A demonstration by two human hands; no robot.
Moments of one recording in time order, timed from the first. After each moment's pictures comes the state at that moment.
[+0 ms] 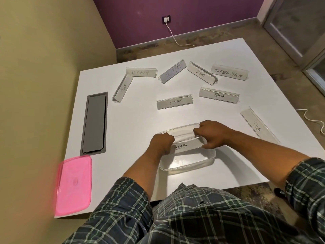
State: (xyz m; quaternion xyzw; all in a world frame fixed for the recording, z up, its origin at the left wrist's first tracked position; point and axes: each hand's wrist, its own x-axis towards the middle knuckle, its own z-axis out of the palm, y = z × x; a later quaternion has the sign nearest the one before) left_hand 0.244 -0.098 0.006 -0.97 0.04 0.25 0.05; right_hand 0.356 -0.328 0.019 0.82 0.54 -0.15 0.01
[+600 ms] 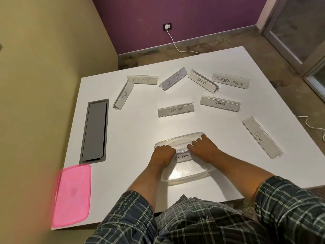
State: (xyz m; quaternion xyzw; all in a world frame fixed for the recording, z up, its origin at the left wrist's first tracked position) left_hand 0.237 -0.099 -0.016 -0.97 0.07 0.21 0.04; right_hand 0.329 -0.290 -0.029 0.84 0.50 -0.10 0.21
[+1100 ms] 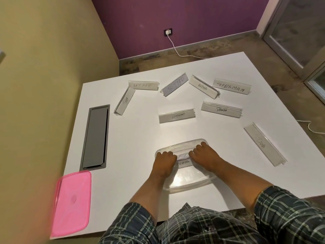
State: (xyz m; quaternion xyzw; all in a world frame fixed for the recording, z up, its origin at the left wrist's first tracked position) left_hand 0.231 -0.103 -0.018 -0.99 0.03 0.16 0.02; right_hand 0.331 -0.291 -0.040 0.81 0.54 -0.05 0.24
